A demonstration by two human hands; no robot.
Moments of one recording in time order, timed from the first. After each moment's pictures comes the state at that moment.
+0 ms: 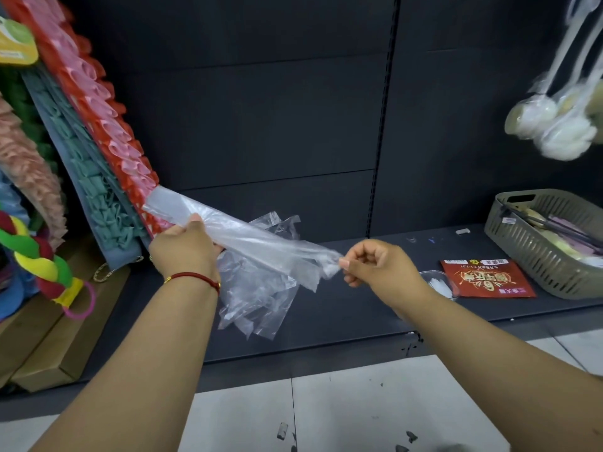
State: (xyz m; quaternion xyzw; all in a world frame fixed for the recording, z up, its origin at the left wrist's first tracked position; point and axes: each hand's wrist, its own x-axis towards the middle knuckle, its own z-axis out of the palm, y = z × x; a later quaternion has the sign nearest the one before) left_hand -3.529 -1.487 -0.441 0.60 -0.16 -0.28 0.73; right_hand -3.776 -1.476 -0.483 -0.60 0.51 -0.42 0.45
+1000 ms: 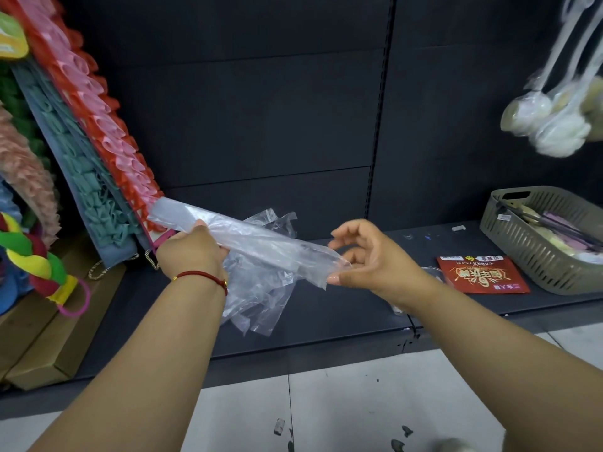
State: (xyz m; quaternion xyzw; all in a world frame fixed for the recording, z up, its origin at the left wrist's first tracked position) left_hand -3.537 -1.495 -0.454 0.58 -0.10 -0.33 0.74; right_hand -3.783 -1.471 -0.470 -0.66 0.42 -0.38 0.50
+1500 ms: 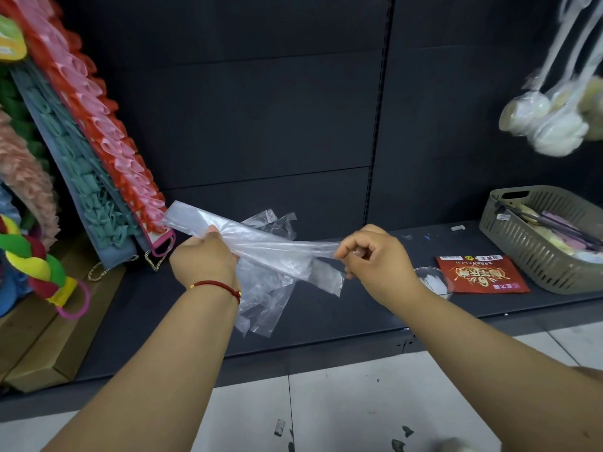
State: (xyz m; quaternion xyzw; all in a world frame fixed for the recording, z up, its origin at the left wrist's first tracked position) left_hand -3.551 -1.488 -0.463 0.64 -0.14 -0.29 0.70; right_hand -3.772 -1.471 -0.479 -0.66 0.49 -0.47 0.32
